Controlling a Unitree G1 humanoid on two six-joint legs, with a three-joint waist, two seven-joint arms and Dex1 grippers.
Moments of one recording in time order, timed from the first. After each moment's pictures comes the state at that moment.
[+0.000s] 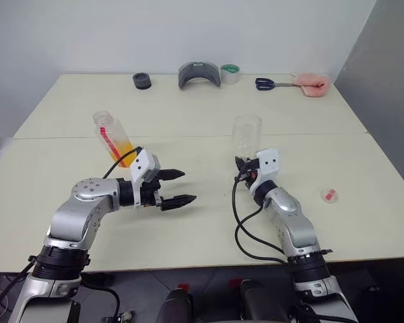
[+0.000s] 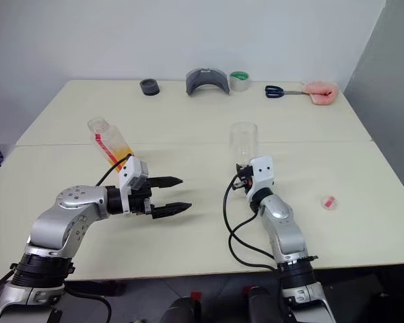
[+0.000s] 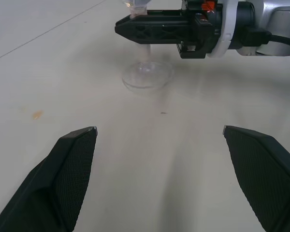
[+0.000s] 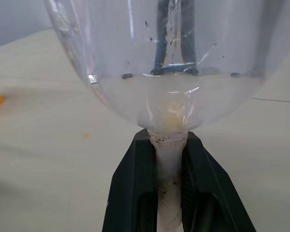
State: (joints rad) left arm -0.35 0.68 -0.01 -0.08 -0.42 0.51 -1.09; right arm -0.32 -0.02 0.11 0.04 0.10 0.28 0.24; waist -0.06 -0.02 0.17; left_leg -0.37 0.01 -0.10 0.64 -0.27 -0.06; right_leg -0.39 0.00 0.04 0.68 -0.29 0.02
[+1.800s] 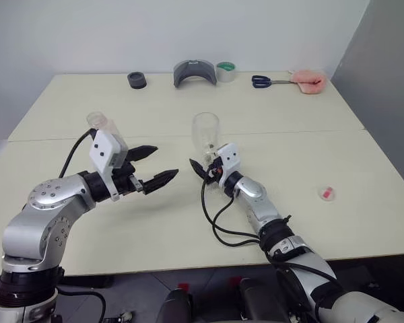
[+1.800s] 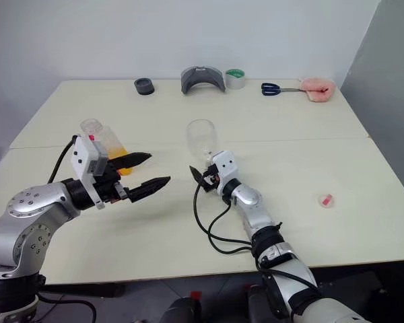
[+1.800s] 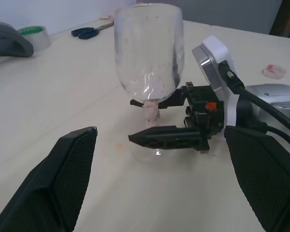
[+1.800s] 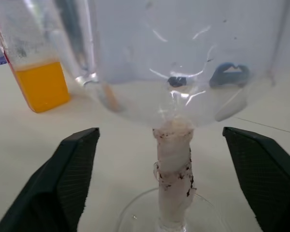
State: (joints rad) left arm -0.25 0.73 0.23 -0.38 -0.57 0.63 -0.80; right arm -0.72 0.11 0.11 0.80 0.06 -0.24 0.43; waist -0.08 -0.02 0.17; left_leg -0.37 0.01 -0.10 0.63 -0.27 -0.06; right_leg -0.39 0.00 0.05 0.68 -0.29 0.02
